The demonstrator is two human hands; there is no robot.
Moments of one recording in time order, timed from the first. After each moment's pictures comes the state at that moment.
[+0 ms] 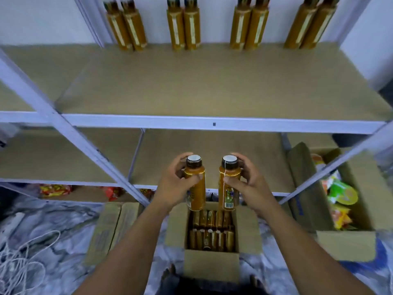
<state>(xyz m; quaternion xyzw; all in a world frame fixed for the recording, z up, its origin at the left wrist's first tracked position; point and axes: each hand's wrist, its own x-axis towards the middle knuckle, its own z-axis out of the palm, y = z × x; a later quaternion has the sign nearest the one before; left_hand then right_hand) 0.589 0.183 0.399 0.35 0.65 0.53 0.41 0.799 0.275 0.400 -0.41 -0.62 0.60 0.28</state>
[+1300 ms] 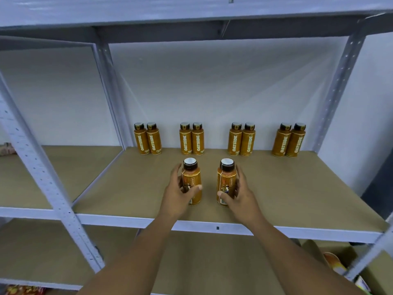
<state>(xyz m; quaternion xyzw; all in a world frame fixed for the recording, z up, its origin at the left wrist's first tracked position) 0.509 0.337 0.530 0.44 0.67 0.55 0.22 0.701 0.425 0.521 -0.39 -0.74 0.43 0.35</state>
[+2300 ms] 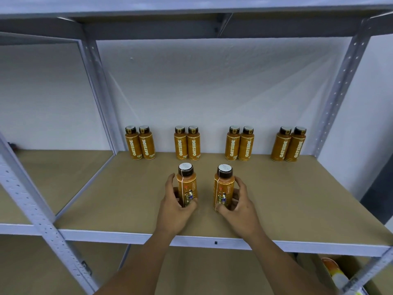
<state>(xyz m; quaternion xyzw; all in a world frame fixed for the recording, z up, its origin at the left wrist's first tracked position) 0.504 0.356 0.507 0.43 0.72 0.52 0.18 0.692 0.445 0.501 -0.42 -0.72 0.41 0.37</state>
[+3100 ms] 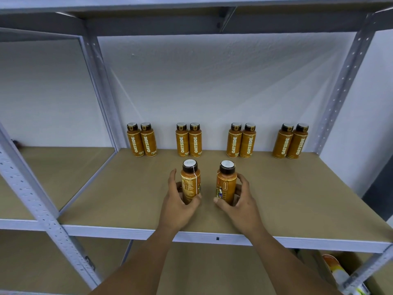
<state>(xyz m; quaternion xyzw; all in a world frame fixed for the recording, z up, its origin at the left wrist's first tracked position) 0.507 0.356 0.509 0.43 0.72 0.51 0.17 0.689 0.441 0.505 -0.44 -0.72 0.39 0.38</state>
